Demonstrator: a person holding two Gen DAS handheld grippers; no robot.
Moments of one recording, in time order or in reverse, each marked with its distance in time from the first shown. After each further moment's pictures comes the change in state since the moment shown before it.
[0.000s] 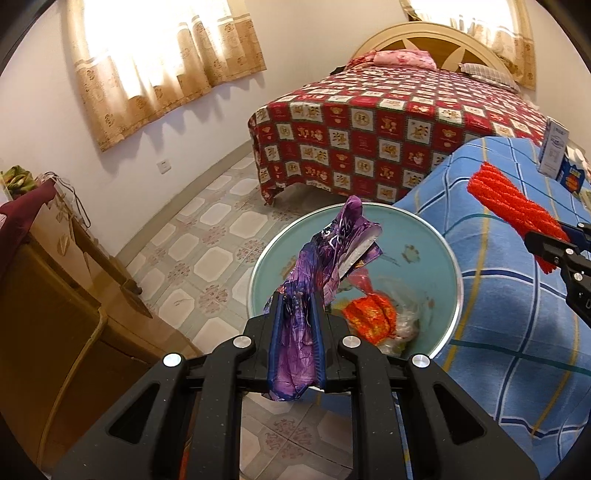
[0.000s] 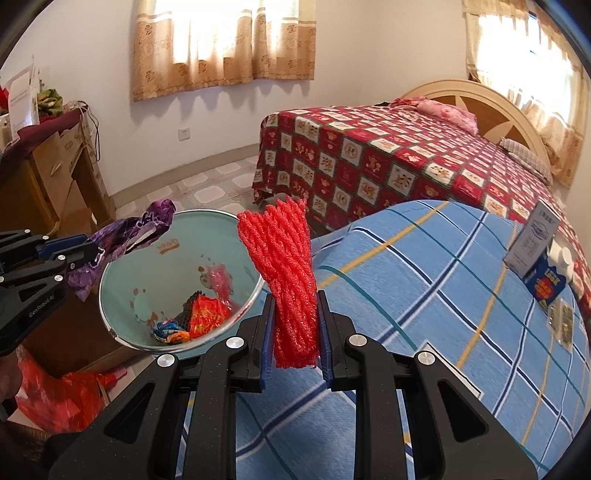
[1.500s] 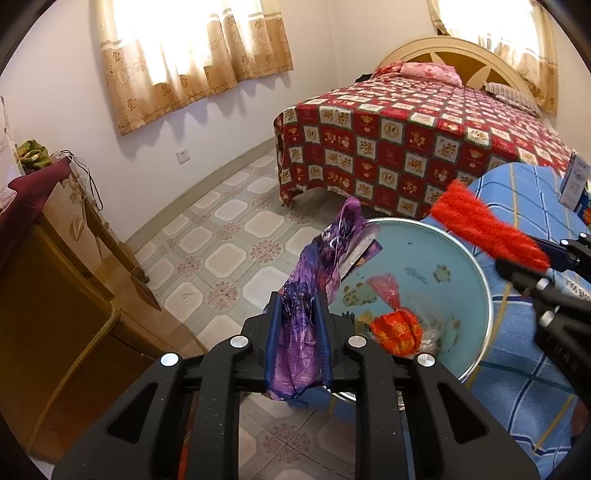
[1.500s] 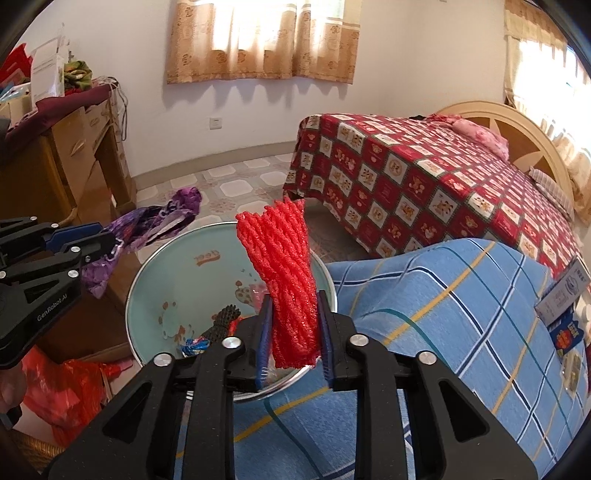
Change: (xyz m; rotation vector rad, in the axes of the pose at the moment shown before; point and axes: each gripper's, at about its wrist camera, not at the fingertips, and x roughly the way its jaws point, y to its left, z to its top) left arm 0.004 0.038 0.005 -0.096 -0.017 0.018; right arm 0.026 0.058 0.031 -0.115 -0.010 0.068
